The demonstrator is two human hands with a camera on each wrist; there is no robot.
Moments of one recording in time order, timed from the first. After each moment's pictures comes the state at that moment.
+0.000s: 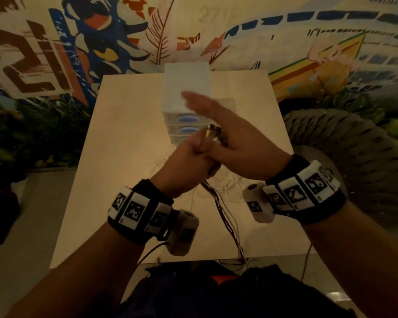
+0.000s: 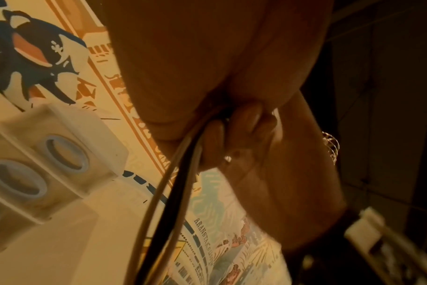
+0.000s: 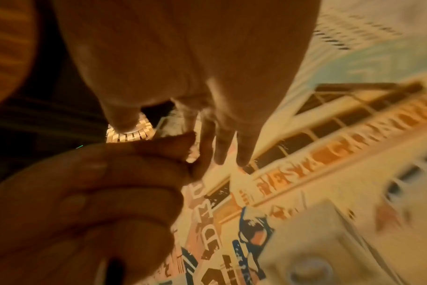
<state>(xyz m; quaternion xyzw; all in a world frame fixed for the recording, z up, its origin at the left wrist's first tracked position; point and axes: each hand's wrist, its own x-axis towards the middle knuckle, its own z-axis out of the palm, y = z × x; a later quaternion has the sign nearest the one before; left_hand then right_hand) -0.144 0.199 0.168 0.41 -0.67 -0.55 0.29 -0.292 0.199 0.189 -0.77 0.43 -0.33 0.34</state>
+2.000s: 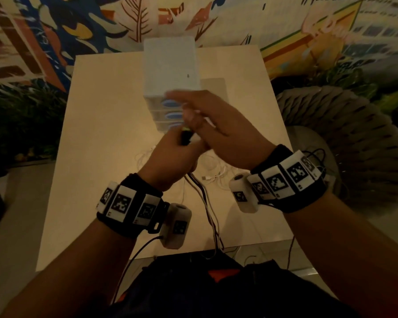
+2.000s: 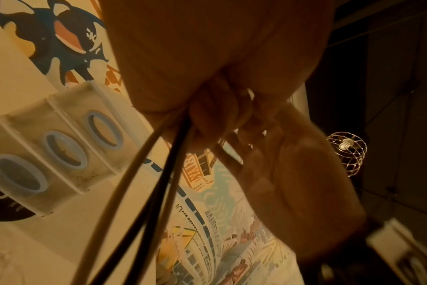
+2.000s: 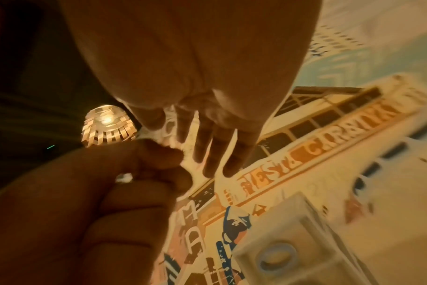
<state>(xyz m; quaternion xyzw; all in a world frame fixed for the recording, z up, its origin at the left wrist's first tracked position) -0.145 0.182 0.136 0.44 -0.57 -0.62 0.32 -0.293 0.177 0.151 -0.76 0.44 -0.37 0.31</state>
